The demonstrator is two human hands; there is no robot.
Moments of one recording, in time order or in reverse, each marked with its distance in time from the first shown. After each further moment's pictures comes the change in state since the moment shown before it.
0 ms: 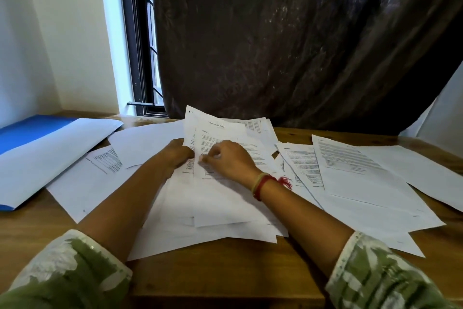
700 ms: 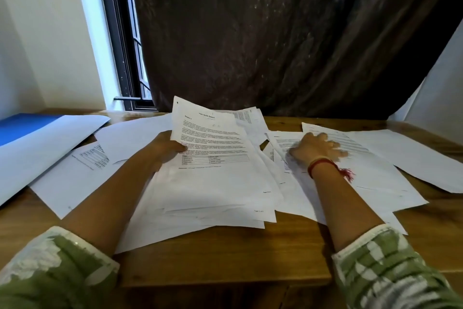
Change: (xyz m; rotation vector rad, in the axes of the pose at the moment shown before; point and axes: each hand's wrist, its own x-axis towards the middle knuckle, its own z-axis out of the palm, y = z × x) left_hand -0.001 -0.005 0.004 -0.012 -0.015 0.042; right_hand -0.033 0.145 -0.080 -0.427 0.070 0.910
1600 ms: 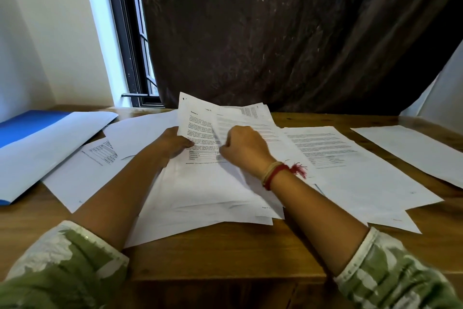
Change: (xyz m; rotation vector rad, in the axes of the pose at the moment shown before) left_hand -0.001 0.002 0.000 -0.013 0.013 -0.019; right_hand -0.121 -0.092 -0.013 0.307 0.031 -0.762
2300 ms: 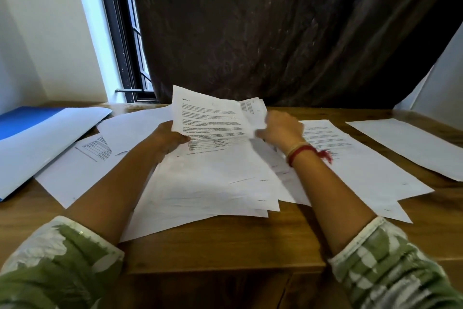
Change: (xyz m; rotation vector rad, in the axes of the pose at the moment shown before) left_hand -0.002 0.000 0.004 0.001 0.020 0.060; right_hand 0.024 0.069 -0.027 -0.164 0.044 0.296
